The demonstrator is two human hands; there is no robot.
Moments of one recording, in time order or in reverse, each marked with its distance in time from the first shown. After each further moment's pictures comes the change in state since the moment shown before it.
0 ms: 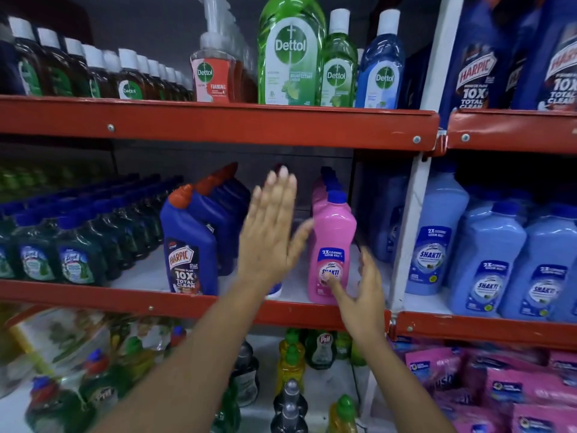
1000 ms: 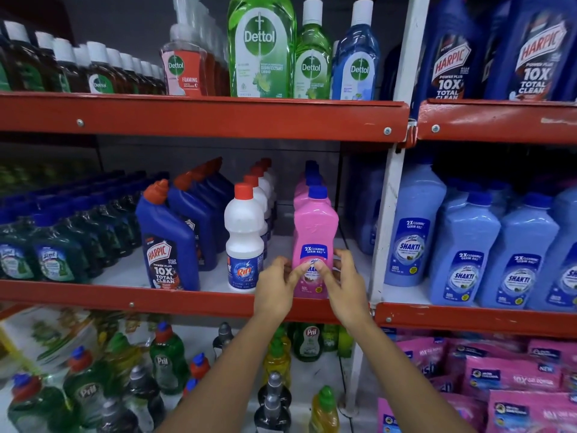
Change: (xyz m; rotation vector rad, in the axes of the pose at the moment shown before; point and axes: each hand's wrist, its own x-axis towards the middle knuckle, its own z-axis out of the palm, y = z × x) left_hand -0.069 0.053 0.047 -0.561 -0.496 -0.773; right_hand 0.019 0.013 -0.013 0.083 -0.181 0.016
